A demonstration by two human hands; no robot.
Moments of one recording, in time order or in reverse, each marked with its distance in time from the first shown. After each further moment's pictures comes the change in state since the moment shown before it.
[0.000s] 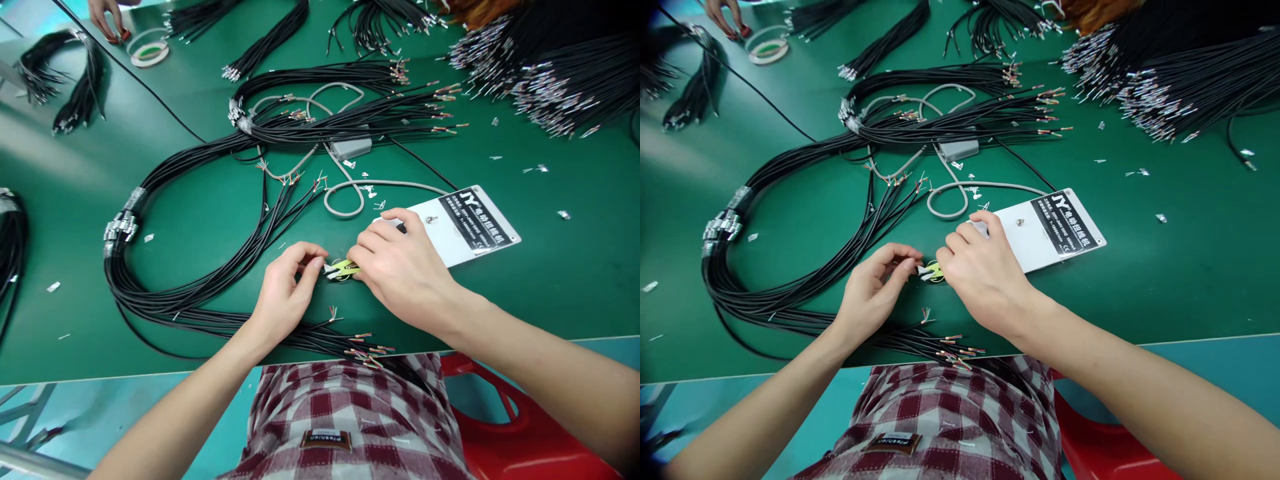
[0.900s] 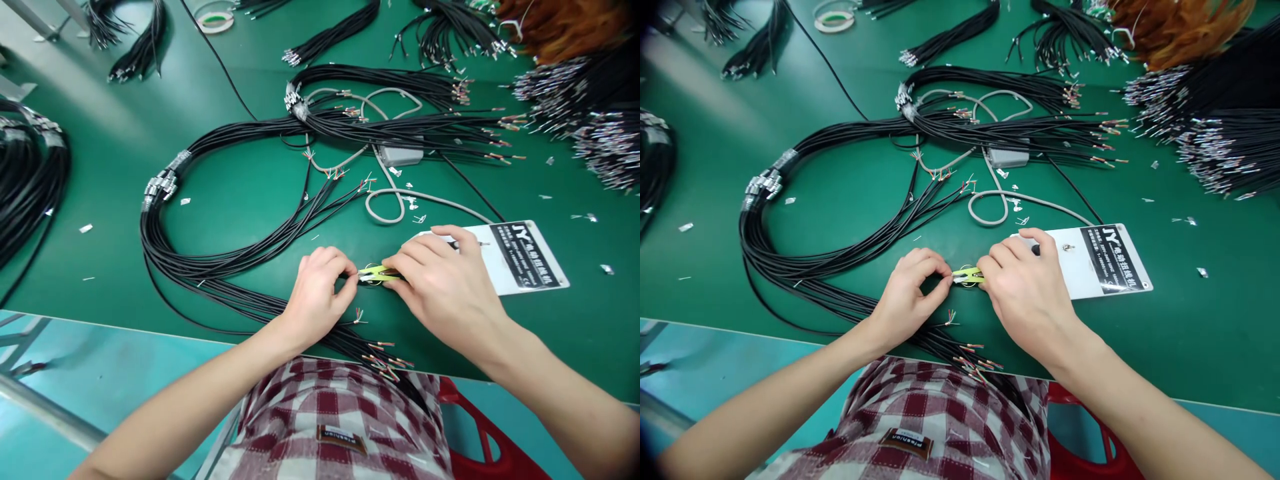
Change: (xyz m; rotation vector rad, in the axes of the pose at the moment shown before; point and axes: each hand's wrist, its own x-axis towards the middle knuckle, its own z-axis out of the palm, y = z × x) left_hand -0.017 -0.005 0.008 0.240 0.056 0.085; right_hand -0.001 -0.002 -0.001 -0.006 0.047 -0.031
